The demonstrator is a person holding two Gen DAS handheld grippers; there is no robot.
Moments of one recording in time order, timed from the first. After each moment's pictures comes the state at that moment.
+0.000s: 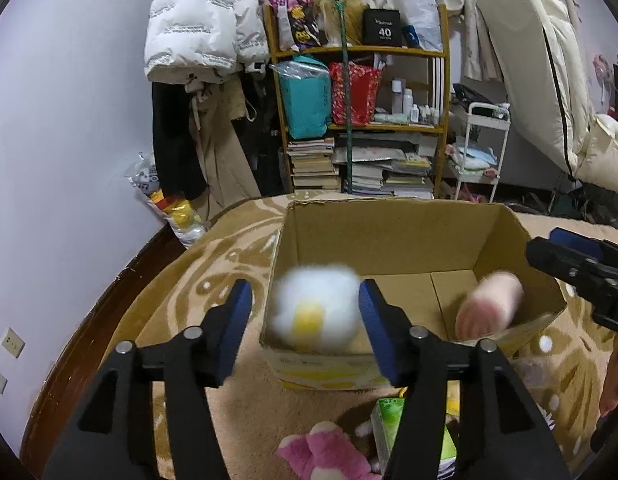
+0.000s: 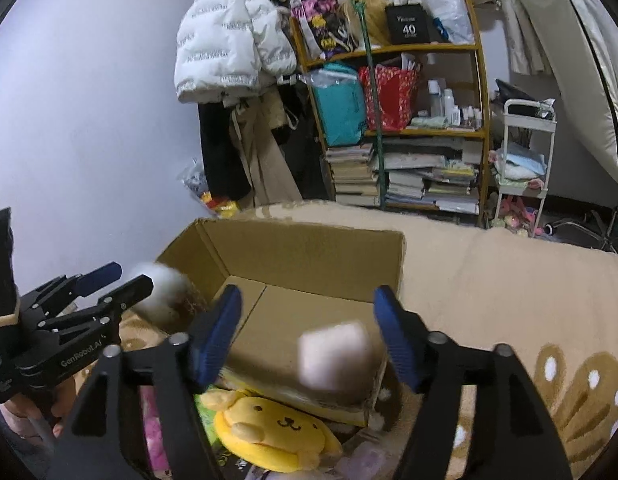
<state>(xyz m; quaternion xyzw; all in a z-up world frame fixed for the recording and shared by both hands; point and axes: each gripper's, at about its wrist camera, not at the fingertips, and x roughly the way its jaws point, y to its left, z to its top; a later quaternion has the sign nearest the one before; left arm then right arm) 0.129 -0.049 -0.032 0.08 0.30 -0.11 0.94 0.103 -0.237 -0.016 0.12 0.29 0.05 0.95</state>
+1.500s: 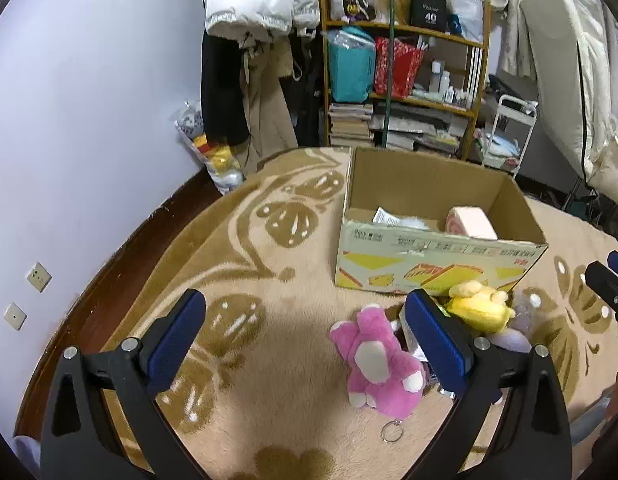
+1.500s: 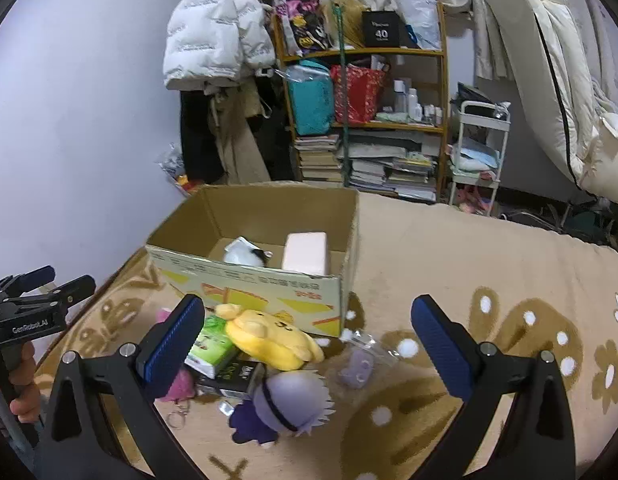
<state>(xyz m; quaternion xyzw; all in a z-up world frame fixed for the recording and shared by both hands) 0.055 0.013 -0.013 0.05 0.38 -0.05 0.92 0.011 -0.224 0.009 0.08 0.33 -0.02 0.94</state>
